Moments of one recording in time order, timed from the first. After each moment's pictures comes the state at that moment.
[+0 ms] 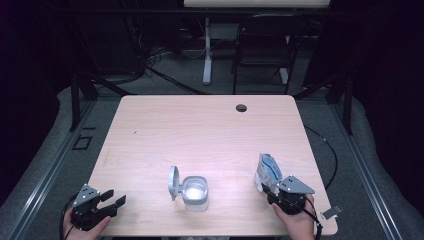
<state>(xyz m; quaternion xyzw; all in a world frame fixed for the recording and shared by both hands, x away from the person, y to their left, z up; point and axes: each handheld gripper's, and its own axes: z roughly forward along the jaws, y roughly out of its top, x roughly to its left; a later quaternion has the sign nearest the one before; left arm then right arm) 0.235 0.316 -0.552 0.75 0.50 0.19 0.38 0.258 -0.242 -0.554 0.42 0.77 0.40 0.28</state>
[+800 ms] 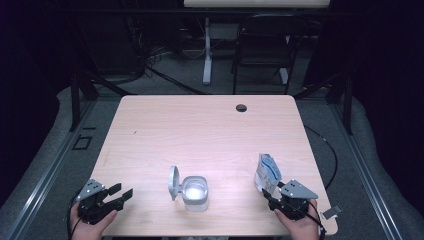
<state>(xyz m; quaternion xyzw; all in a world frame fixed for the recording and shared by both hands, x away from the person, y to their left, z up) 0.247 0.298 -0.541 0.74 0.50 0.17 0.43 0.244 -0.247 -0.550 0.40 0.78 0.40 0.28</state>
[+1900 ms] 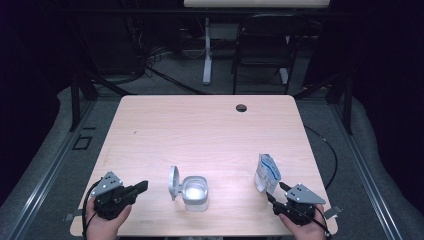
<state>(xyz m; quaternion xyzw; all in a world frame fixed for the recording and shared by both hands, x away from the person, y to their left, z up) 0.243 0.242 -0.496 0.77 0.42 0.14 0.47 0.231 -0.256 -0.547 0.41 0.77 0.40 0.28</state>
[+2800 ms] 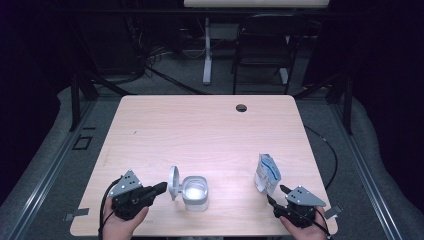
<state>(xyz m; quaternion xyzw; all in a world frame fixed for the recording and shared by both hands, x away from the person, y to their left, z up) 0.242 0.199 -0.485 0.79 0.36 0.12 0.48 0.226 -0.258 -0.550 0.41 0.77 0.39 0.28</state>
